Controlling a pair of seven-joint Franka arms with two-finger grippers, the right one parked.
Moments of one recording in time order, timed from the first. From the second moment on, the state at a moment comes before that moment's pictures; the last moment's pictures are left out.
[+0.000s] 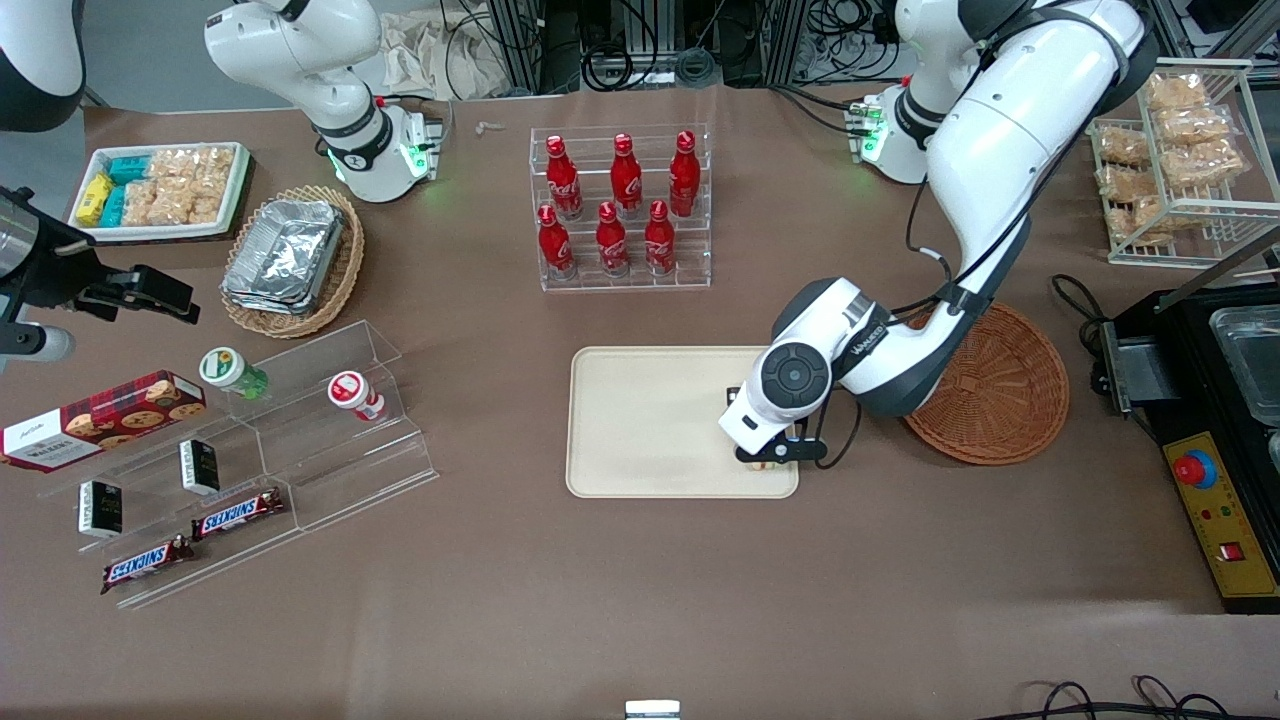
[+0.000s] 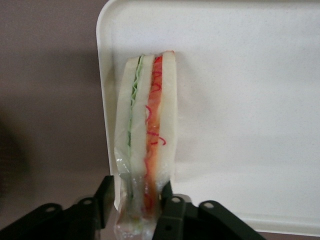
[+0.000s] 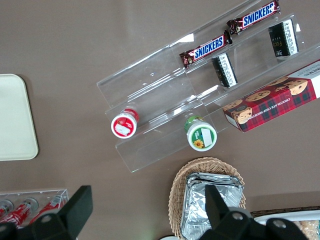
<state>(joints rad) -0.05 0.74 -0.61 -1.58 0.35 1.95 -0.77</state>
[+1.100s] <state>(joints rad) 0.10 0.44 -0.60 -1.48 0.34 1.64 -0.68</state>
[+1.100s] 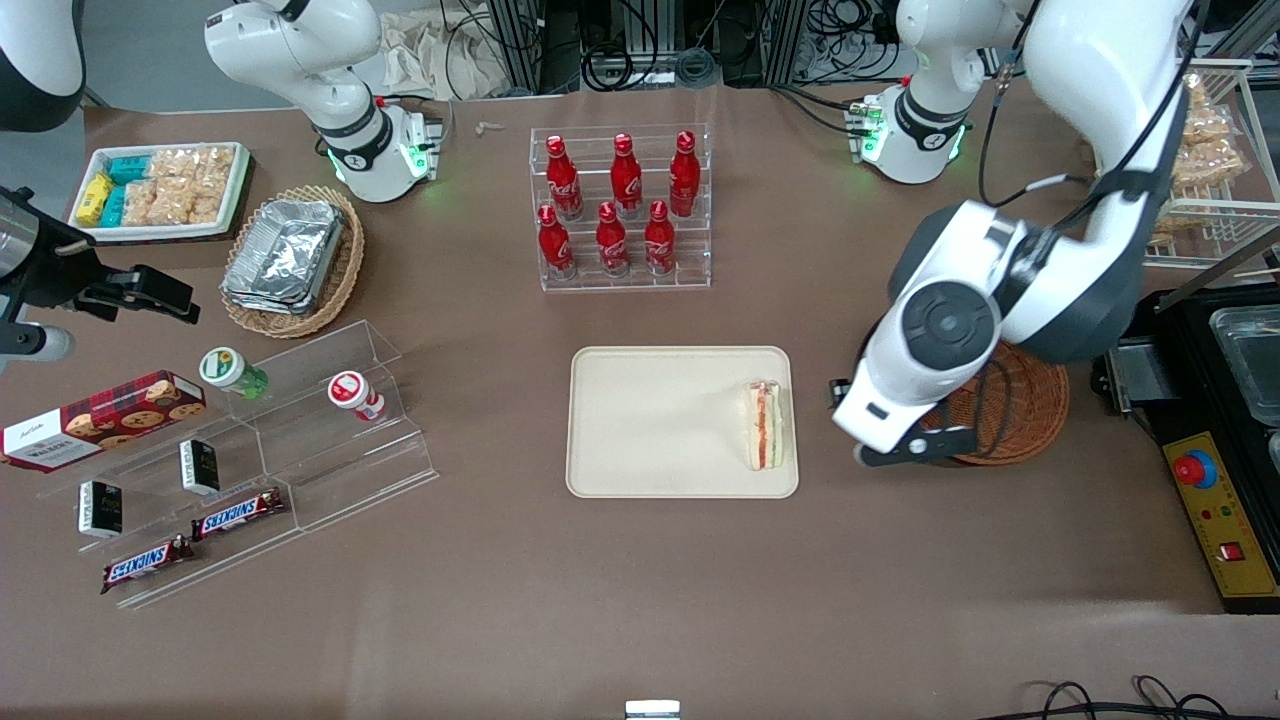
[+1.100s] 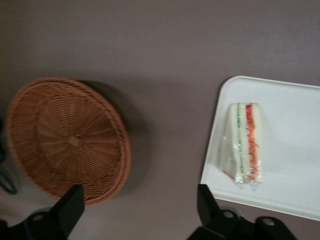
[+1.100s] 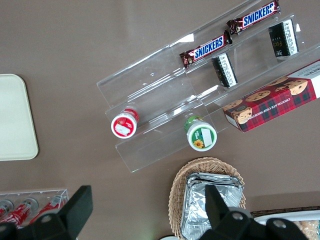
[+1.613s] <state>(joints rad) 0.23 0.38 -0.60 -1.47 0.34 1.54 -0.60</state>
